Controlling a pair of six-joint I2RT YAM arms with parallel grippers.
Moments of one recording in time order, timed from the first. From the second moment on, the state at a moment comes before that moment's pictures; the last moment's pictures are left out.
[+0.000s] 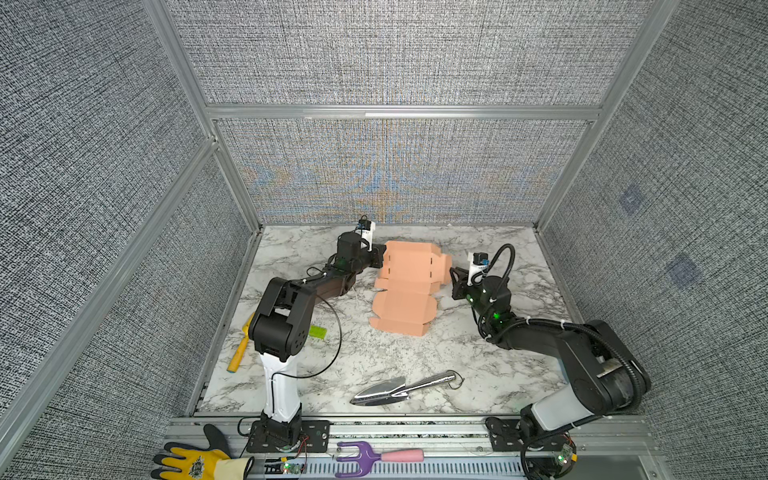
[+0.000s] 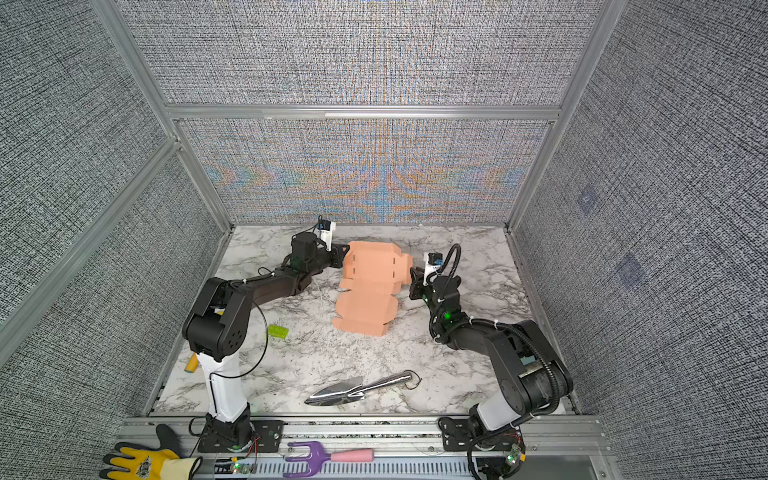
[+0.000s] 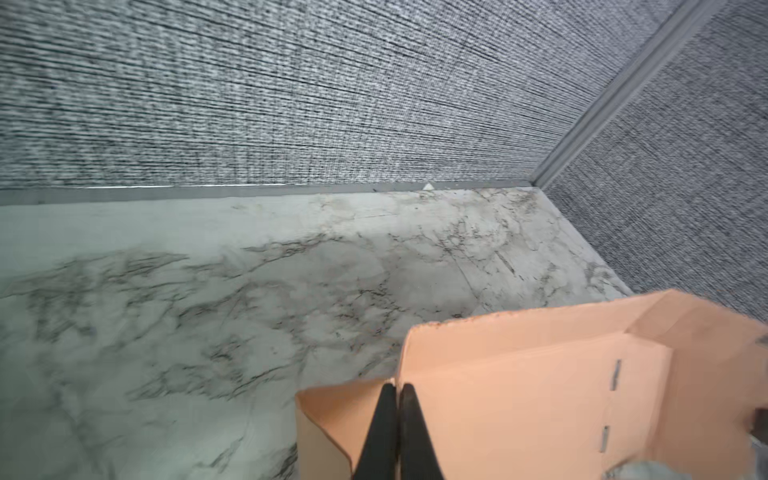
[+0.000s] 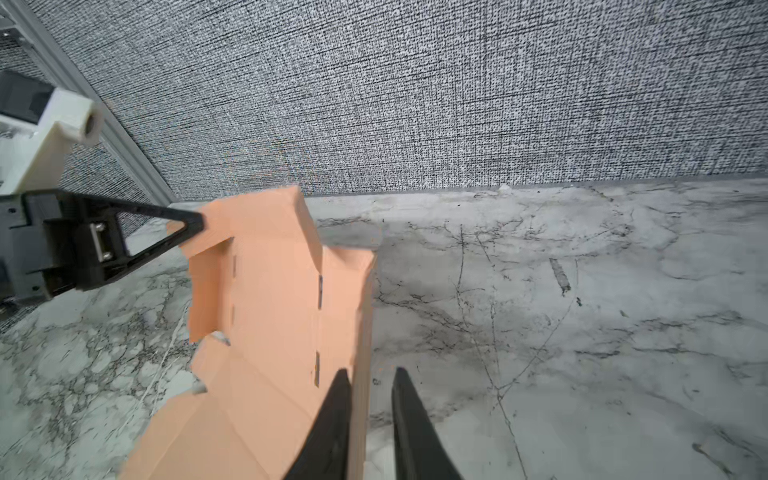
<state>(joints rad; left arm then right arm) -0.41 1.96 1.21 0.40 0.29 -0.32 0.36 1.54 0.59 0.77 0.02 0.26</state>
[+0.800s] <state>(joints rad) -0.46 1.88 1.05 0.53 -0.03 -0.22 0.30 1.71 1.08 0.32 -0.25 0.05</state>
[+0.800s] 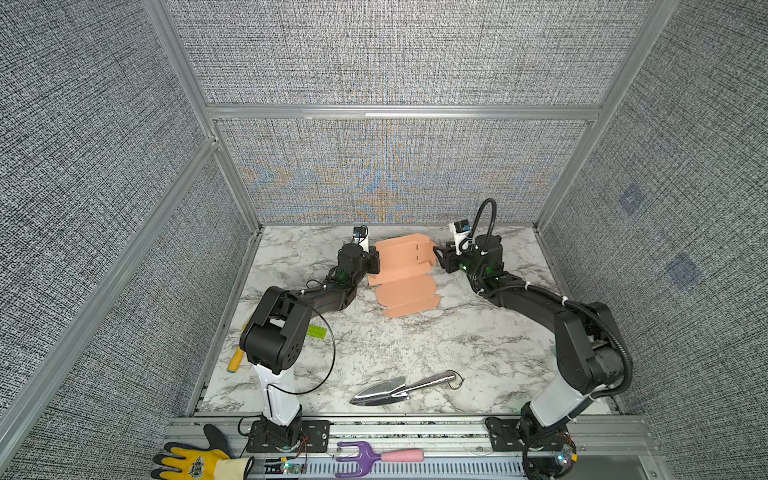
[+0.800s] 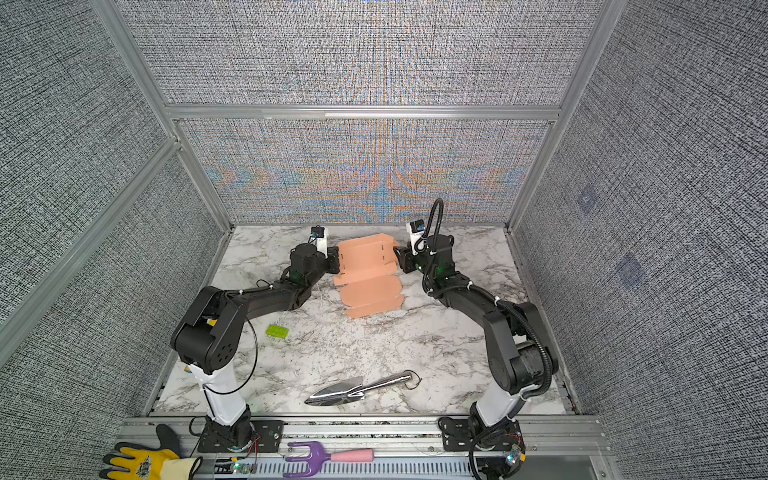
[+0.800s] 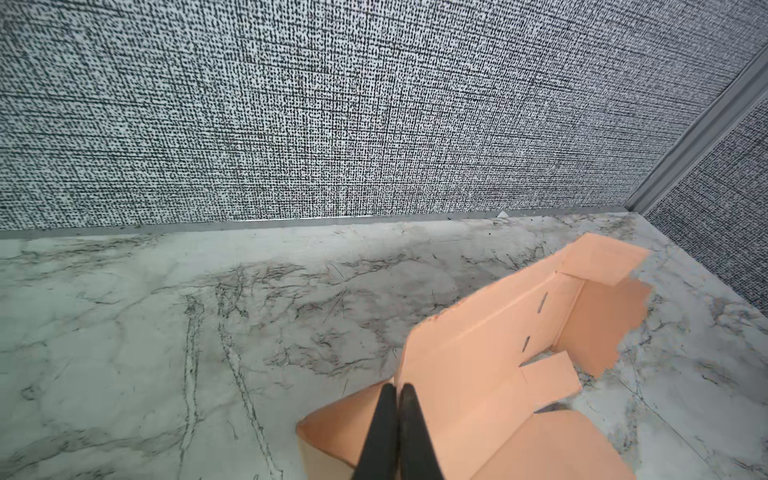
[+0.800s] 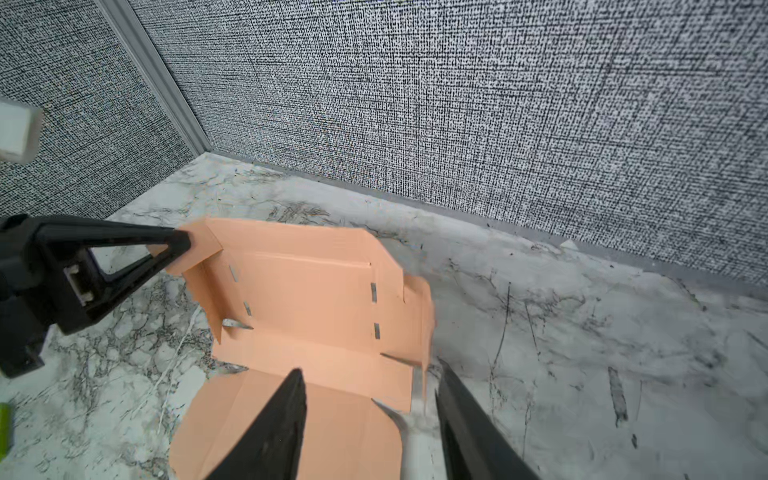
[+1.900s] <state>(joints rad) -0.50 1.87 1.06 0.55 -0.11 -0.13 0.32 2.06 1.55 -0.03 -0.39 -0.18</state>
